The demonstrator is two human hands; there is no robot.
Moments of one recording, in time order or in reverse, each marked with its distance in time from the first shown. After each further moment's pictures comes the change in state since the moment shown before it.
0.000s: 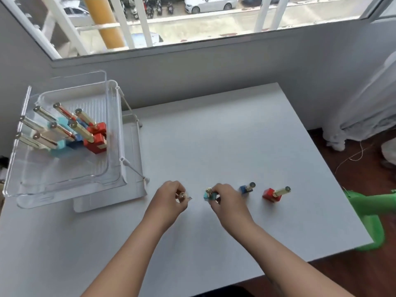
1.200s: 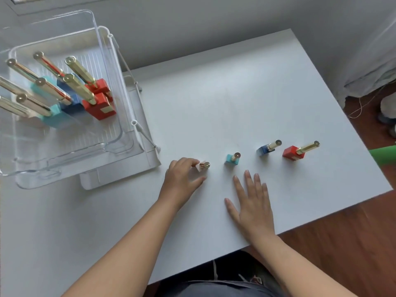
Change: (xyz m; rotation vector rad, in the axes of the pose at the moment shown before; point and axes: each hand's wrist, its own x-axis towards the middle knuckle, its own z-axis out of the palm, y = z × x) left_hand -0.004 -0.062 0.020 -0.019 -0.063 0.136; right_hand -0.059 0.080 0.106 -0.571 0.169 0.023
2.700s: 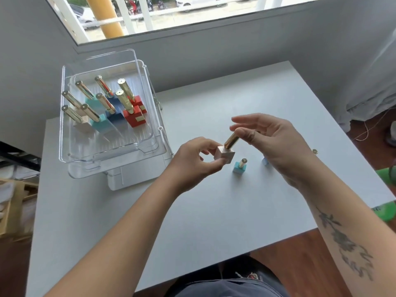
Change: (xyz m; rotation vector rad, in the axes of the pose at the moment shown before) left_hand -0.027 0.097 -0.099 -0.227 -0.037 0.173; right_hand 0.043 -0.056 -0.229 1.213 -0.025 -0.202
